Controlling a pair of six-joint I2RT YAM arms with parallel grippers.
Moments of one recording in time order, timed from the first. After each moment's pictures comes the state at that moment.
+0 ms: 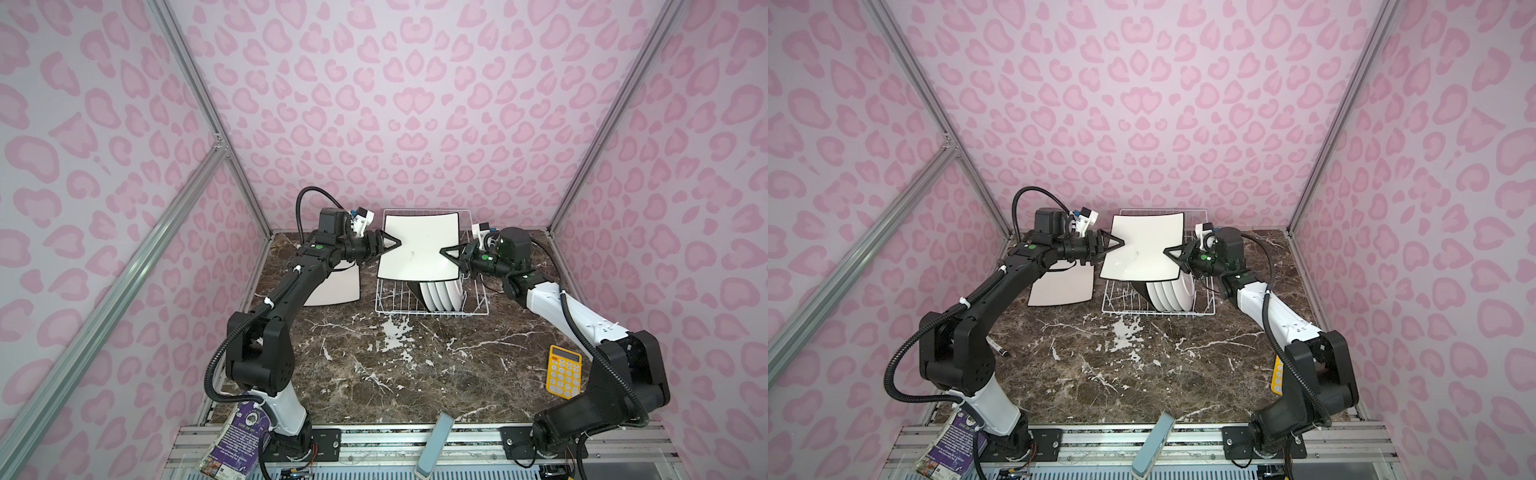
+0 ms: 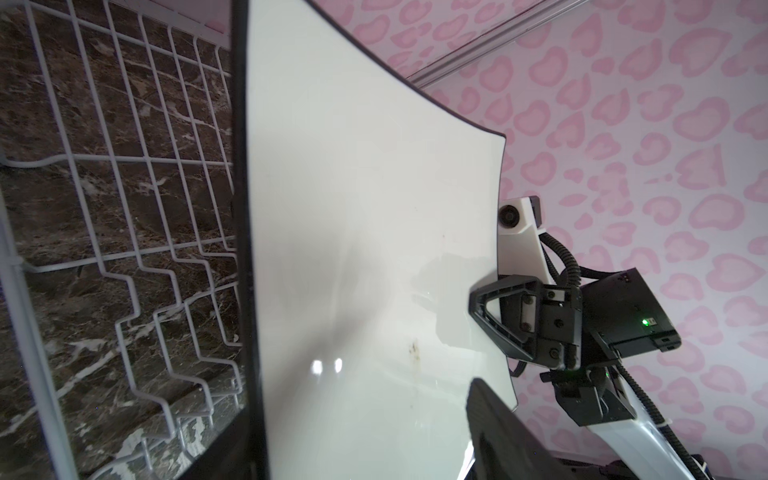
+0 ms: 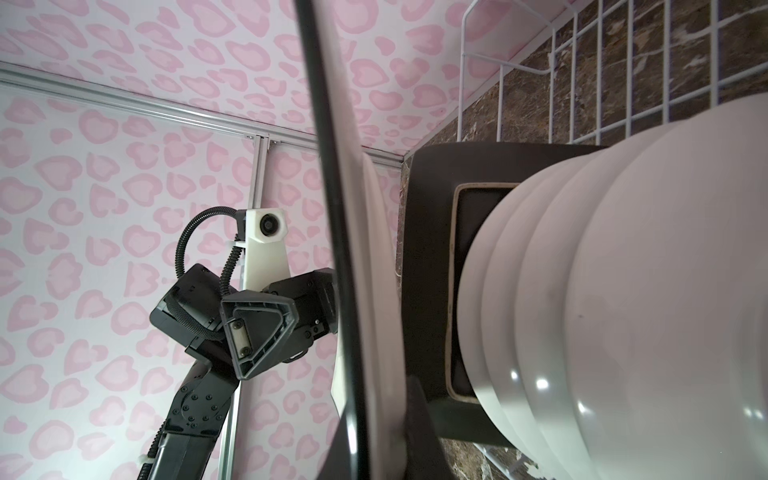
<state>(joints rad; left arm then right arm) -0.26 1.74 1.49 -0.33 0.88 -0.67 0.29 1.54 1.12 0.13 -0.69 1.14</state>
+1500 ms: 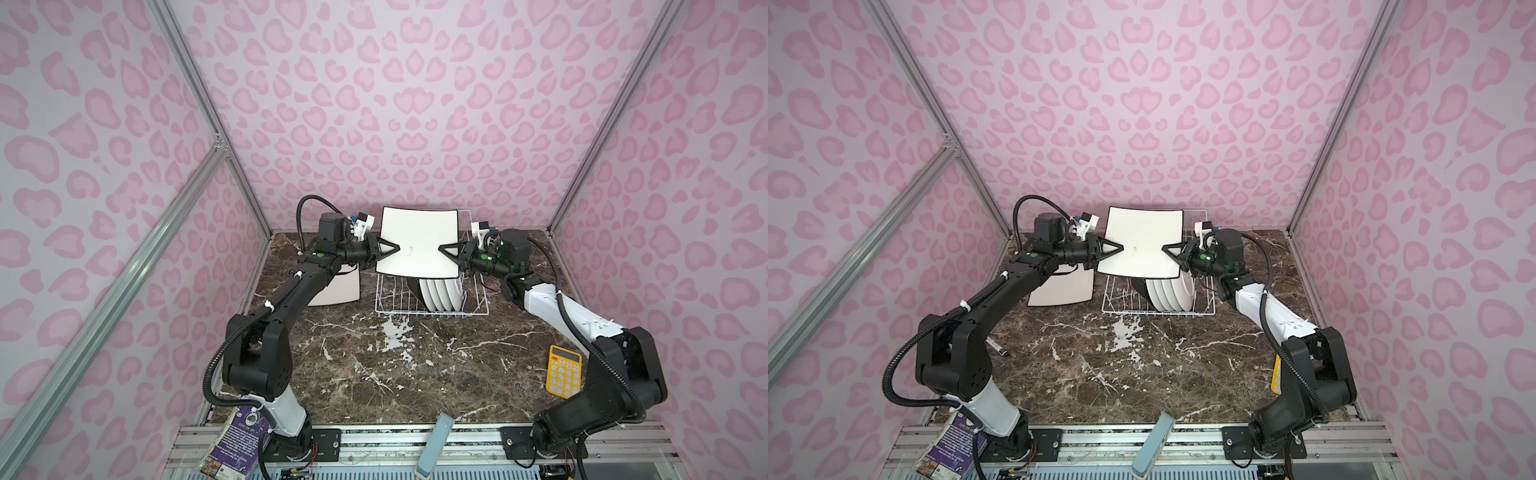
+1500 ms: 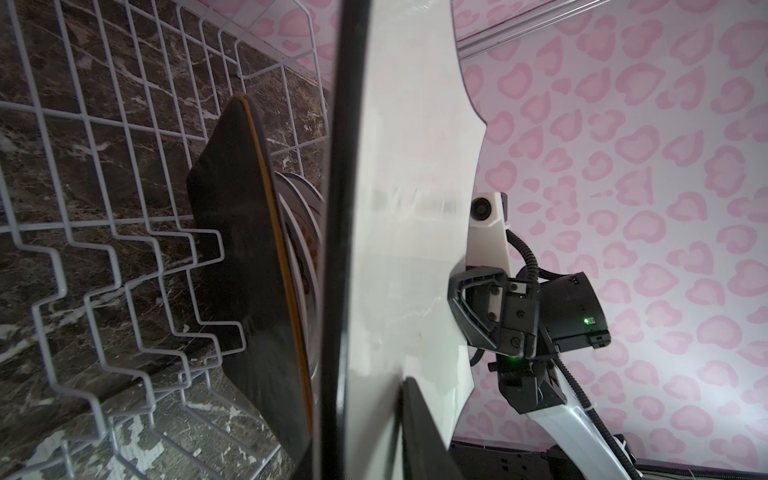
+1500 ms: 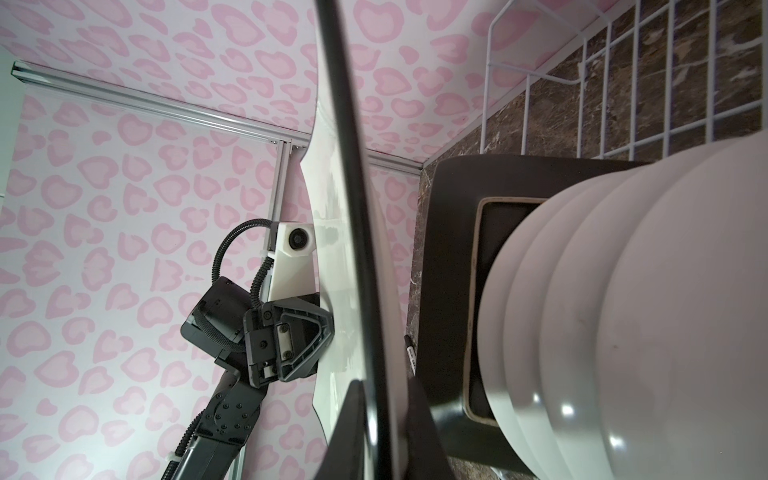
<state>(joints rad) -0.27 1.69 1.38 -0.17 0.93 -0.84 0.30 1.55 1.09 0.24 -0.70 1.17</state>
